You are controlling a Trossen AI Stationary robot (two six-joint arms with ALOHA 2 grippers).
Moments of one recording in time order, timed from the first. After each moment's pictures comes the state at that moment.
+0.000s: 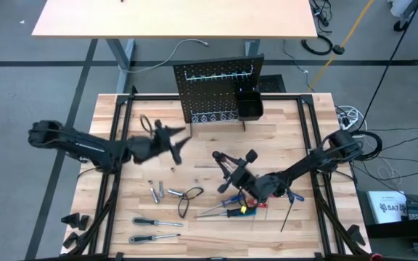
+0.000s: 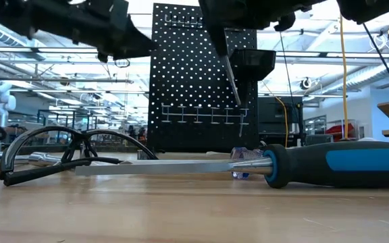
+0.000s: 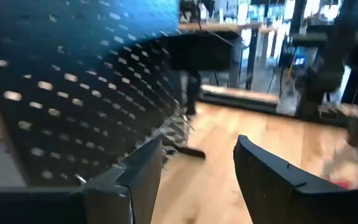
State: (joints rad) left arm -0.02 1.09 0.42 0.62 -0.51 -0.01; right arm 0.43 1.79 0.89 1.08 1.18 -0.38
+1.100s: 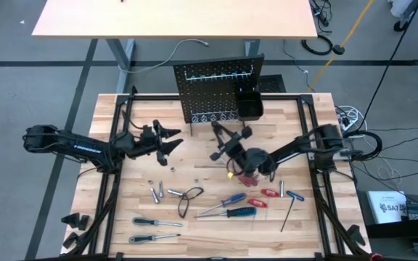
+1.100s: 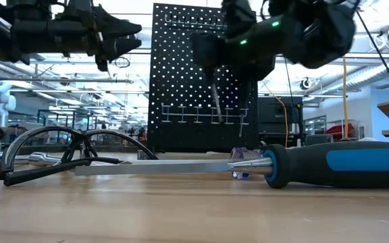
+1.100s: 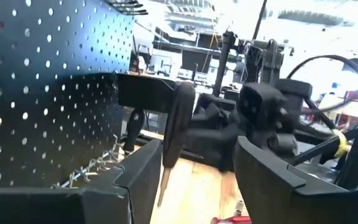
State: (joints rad) left arm 0.06 1.04 0.18 1.06 -0.16 -0.14; right arm 0.13 1.93 0.87 1.33 1.04 -0.42
